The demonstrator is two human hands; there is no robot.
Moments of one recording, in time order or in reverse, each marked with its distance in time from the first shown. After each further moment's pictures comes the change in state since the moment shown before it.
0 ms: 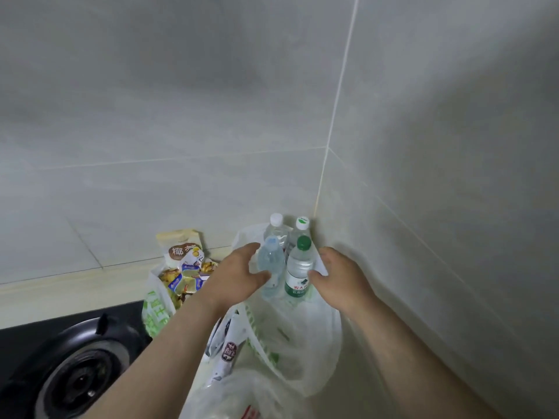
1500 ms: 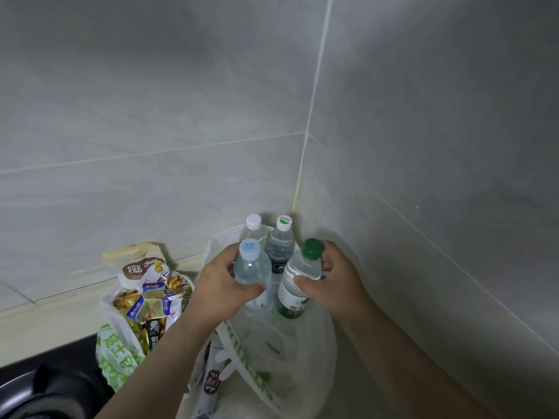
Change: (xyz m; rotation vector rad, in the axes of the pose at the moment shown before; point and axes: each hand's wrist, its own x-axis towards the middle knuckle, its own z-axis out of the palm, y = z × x) left_hand 0.048 -0.021 0.025 -0.414 0.052 0.080; right_hand 0.027 0.009 0.015 0.471 0.157 0.046
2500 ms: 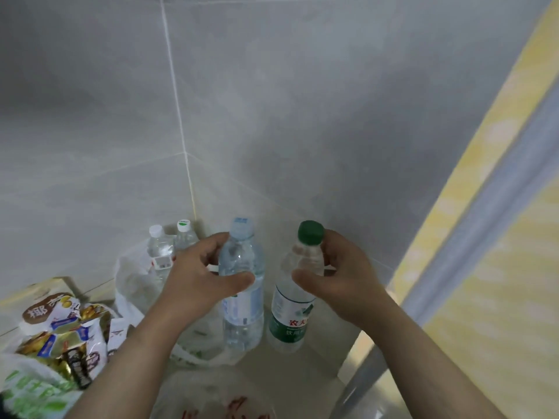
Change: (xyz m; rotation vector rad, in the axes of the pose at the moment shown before) left_hand -0.128 0.141 0.032 -0.210 -0.370 0.355; right_hand -0.222 -0.072 -0.129 -0.120 0.301 -0.097
